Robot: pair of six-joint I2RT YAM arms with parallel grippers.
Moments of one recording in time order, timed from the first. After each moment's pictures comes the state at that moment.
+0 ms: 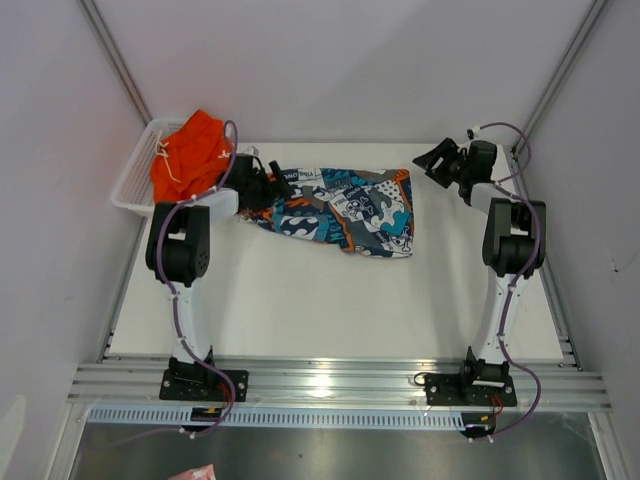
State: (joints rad) left arm -0.15 2.12 1.43 -0.02 0.26 -0.56; right arm -0.08 2.28 1.61 0.27 -0.53 0.70
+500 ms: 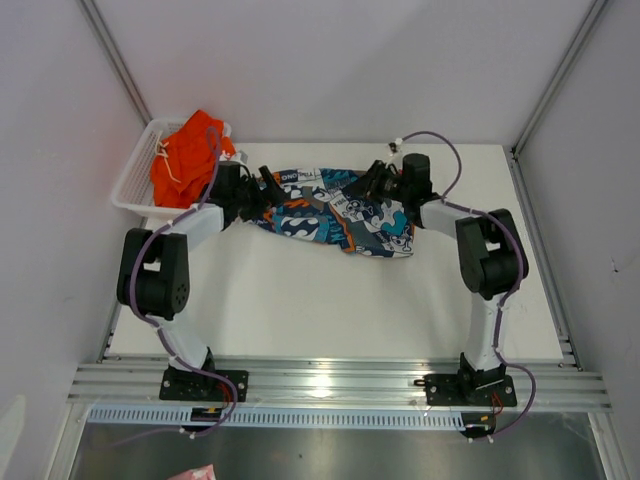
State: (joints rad) left arm -0.15 1.79 1.16 -0.02 0.29 -0.60; right arm 0.27 2.02 1.32 0.41 -0.67 0.85
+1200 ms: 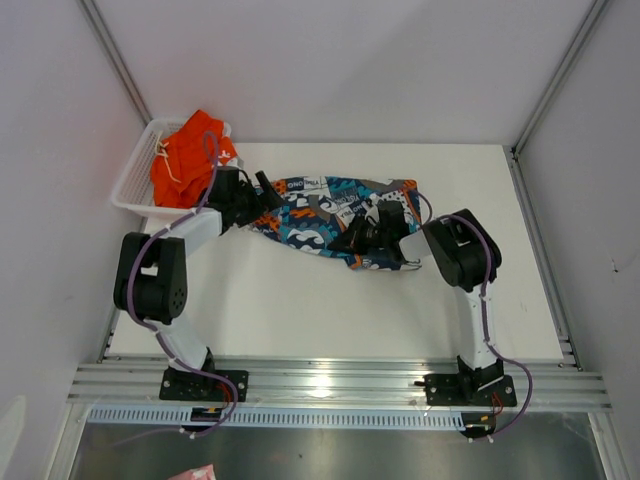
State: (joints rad) left arm -0.15 1.75 1.10 -0.04 0.23 -0.60; right arm 0.43 2.23 1.12 0.62 -0.74 1.04
